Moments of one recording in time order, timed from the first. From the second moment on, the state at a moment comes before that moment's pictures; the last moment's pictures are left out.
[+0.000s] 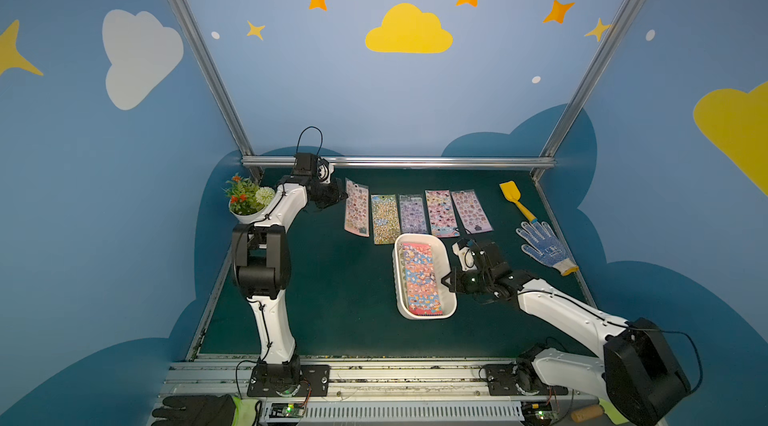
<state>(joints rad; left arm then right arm) -0.03 2.03 1.68 -0.57 0.54 -0.37 0.55 1.20 0.58 -0.27 -0.34 0.56</state>
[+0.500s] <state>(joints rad) -0.01 2.19 1.76 -0.56 0.55 -0.37 0.56 1.23 0.57 -0.25 -0.34 0.54</state>
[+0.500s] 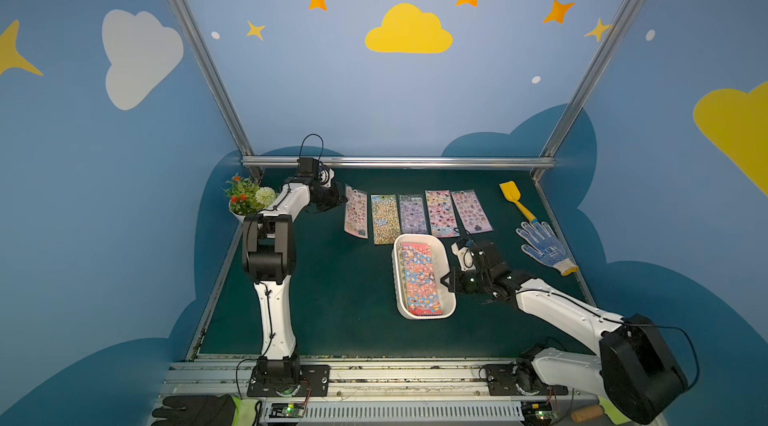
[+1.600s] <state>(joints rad) 0.00 2.25 1.78 -0.59 0.50 -0.35 0.56 1.25 0.57 -0.25 -0.31 0.54</state>
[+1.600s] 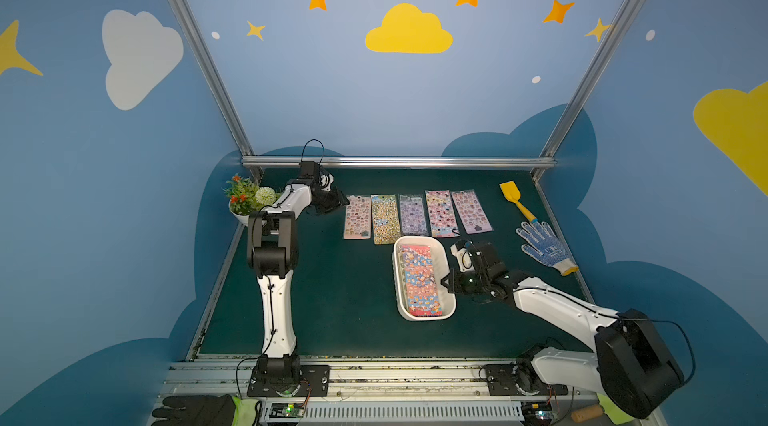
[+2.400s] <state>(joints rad) -0.11 1.63 1.39 -0.54 0.39 -0.41 0.56 1.18 0.57 -0.30 -0.21 0.54</state>
